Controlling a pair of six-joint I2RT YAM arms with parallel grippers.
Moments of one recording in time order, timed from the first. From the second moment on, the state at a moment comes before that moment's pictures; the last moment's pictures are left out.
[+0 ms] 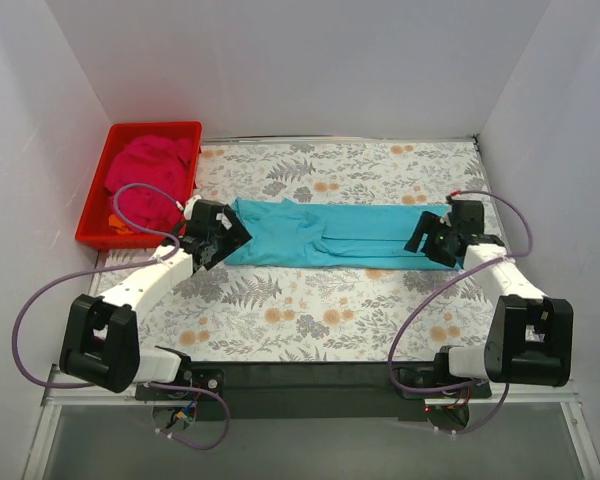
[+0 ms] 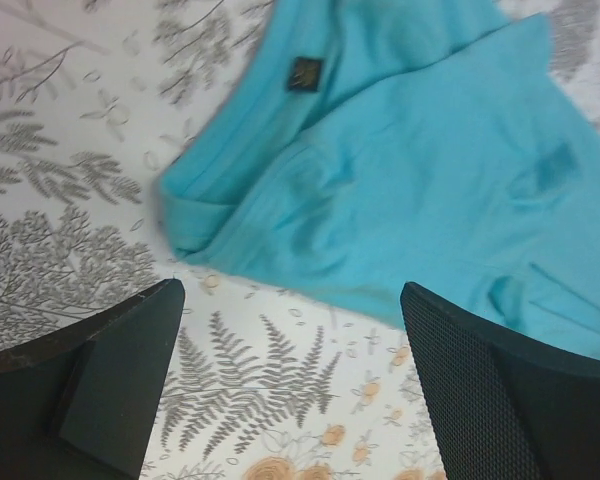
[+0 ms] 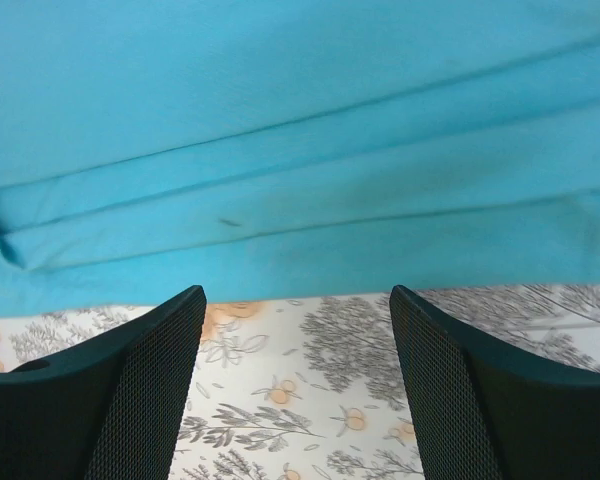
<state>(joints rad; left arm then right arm) -0.34 1.33 0.84 -0.32 -0.15 -0.86 0.04 1.34 0.78 -0.35 -0.16 0.33</state>
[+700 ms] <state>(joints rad) -0.26 1.47 0.70 -0.19 -0.07 -0.97 -0.45 1.29 0.51 -0.15 -0.42 0.53</state>
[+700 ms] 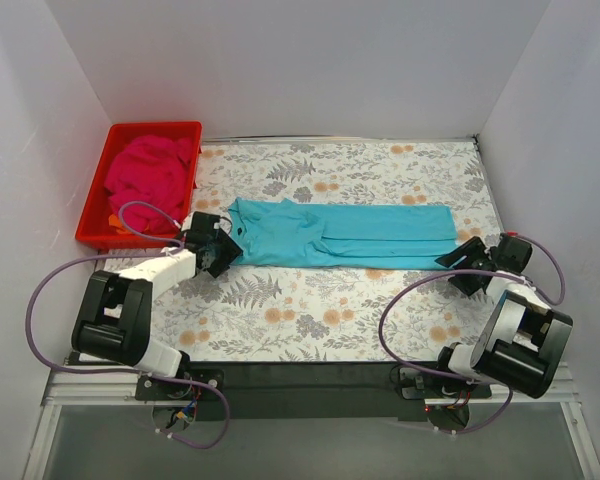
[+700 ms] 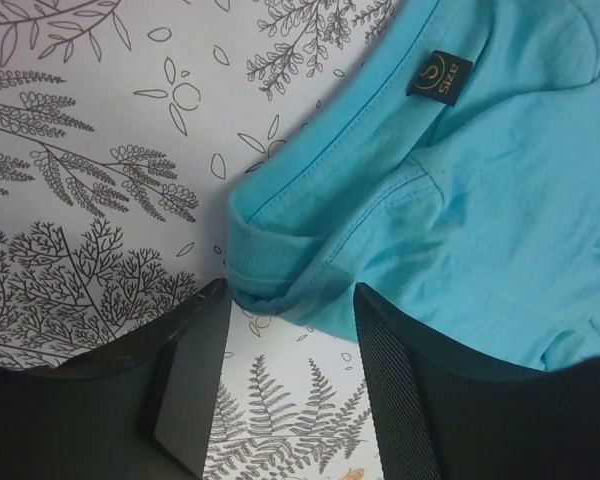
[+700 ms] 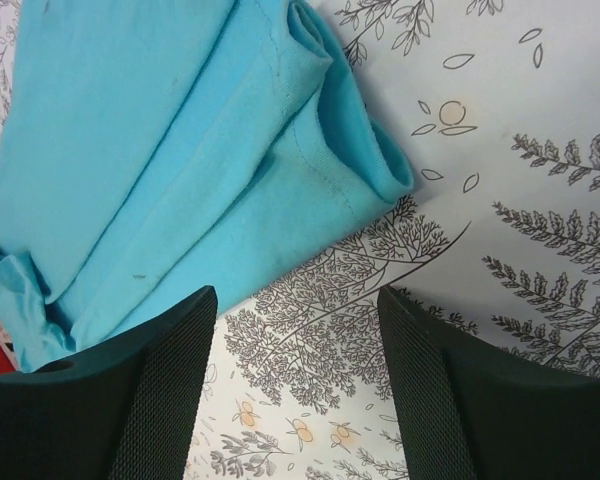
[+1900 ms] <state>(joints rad) -0.19 1.48 0.74 -0.31 -0.11 -0.86 -0.55 1.39 0.55 -0.14 -0.30 0.52</state>
